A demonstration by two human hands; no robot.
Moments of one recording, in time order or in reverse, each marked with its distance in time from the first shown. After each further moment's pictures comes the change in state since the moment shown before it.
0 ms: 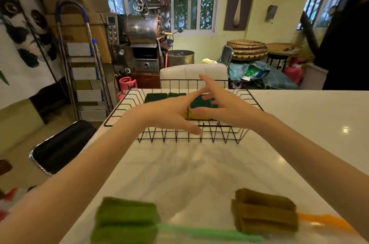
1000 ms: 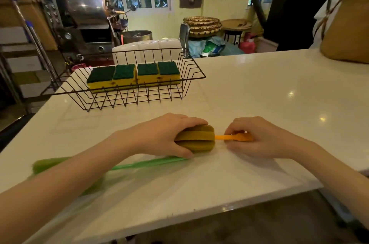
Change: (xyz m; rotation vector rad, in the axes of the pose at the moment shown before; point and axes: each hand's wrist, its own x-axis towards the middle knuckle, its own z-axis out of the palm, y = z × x) left_hand -0.032 0.084 0.126 0.166 -0.097 0.340; right_hand -0.228 0.076 -0.006 -0.269 -0.037 0.186
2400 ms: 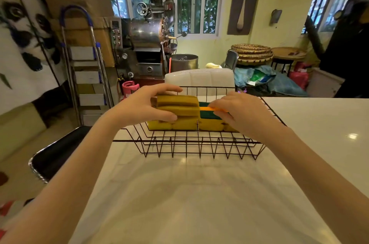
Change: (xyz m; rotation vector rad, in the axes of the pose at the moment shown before) left_hand -0.047 -0.185 -0.128 -0.465 0.496 -0.227; right_hand 0.240 -0.101 -0.024 -0.431 0.318 -0.353
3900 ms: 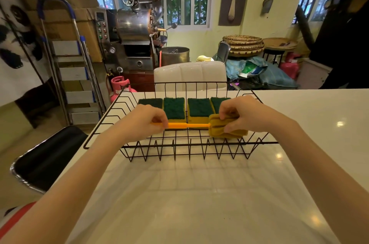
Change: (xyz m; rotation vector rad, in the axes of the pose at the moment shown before) left_hand 0.030 -0.037 0.038 0.437 -0.061 -0.117; right_hand -0.003 0.051 0.017 0.365 -0.385 0.292
